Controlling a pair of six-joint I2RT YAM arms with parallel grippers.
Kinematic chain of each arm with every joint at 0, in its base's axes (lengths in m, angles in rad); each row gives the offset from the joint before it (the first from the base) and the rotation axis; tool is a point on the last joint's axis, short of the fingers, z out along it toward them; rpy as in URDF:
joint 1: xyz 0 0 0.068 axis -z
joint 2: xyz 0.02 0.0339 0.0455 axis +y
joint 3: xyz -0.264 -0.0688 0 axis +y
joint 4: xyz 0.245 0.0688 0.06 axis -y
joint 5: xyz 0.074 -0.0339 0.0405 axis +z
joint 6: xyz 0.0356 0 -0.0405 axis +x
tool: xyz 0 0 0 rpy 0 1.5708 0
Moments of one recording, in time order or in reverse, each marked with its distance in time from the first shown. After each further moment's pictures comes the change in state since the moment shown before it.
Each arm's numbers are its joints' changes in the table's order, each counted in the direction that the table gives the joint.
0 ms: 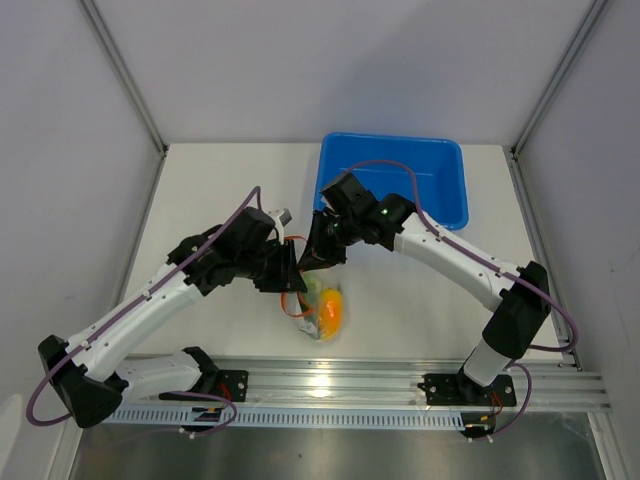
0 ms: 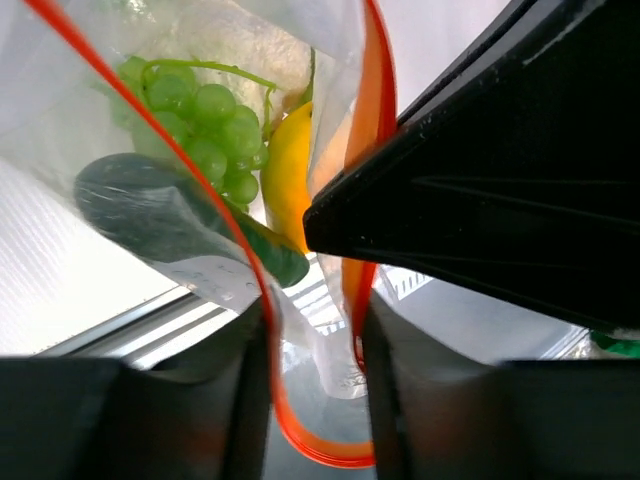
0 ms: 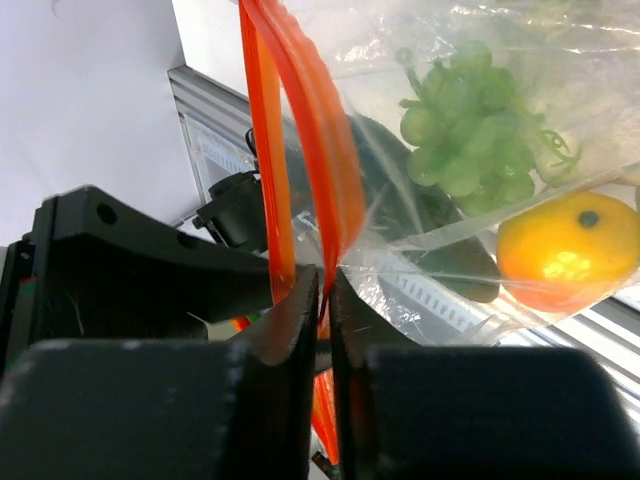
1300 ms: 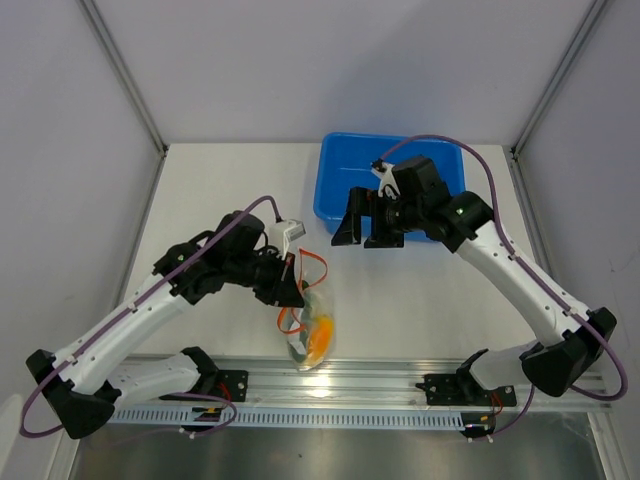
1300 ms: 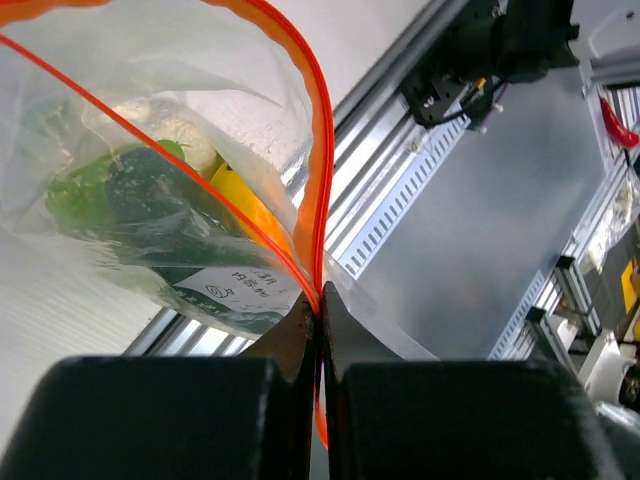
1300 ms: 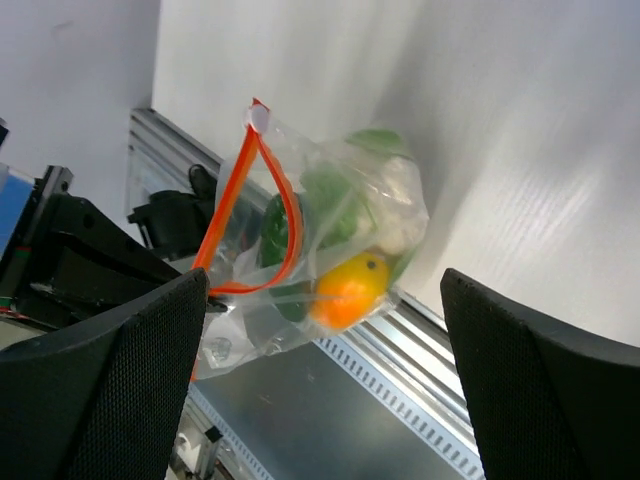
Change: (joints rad) left arm 0.003 -0.078 0.018 0.016 -0.254 0.319; right arm 0.202 -0.278 0.079 -0.074 -0.040 -0.391
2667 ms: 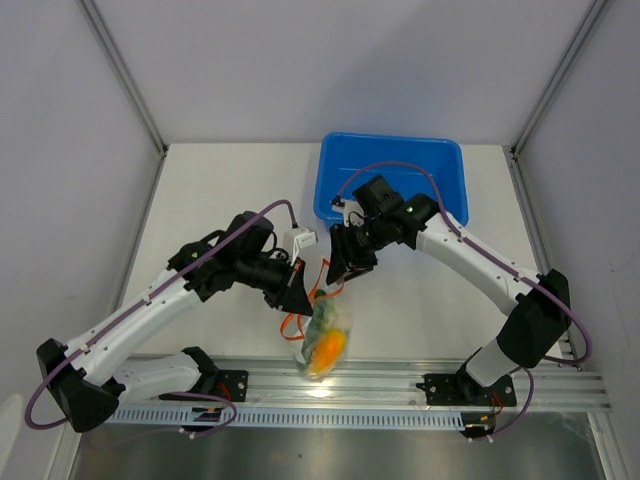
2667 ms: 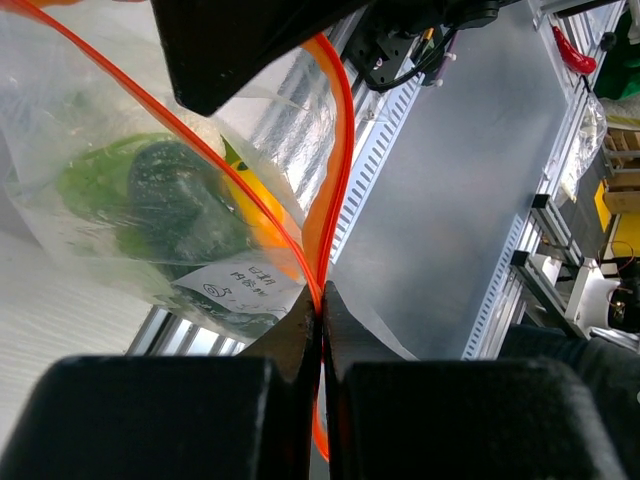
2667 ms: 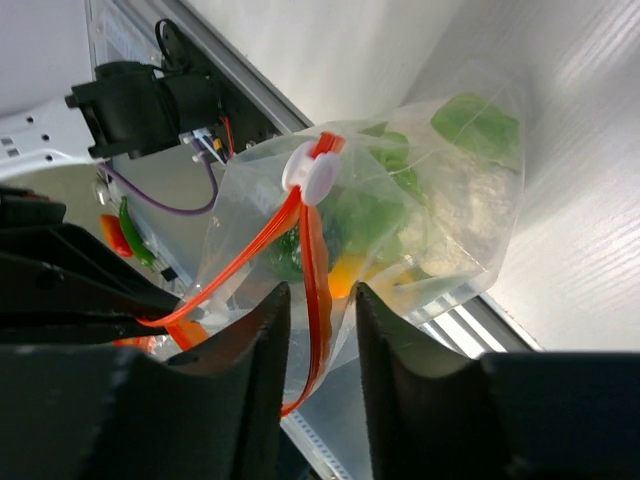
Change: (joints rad) left arm 0.000 0.047 0.050 0.077 -0.200 0.103; right arm -0.065 0.176 0.073 -0.038 0.256 -0.125
